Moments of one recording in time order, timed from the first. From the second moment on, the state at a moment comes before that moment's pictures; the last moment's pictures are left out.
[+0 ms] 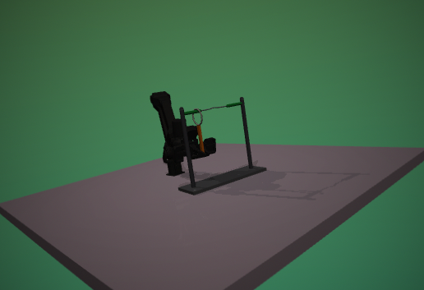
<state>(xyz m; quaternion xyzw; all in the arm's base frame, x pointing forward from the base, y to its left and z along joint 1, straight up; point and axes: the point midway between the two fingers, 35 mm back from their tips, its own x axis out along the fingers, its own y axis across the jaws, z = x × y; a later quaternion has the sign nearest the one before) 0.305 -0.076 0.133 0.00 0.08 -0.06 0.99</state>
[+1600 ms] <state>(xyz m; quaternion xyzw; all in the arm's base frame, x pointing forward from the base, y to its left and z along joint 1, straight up) 0.305 -0.077 0.154 0.00 0.08 -0.06 0.99</state>
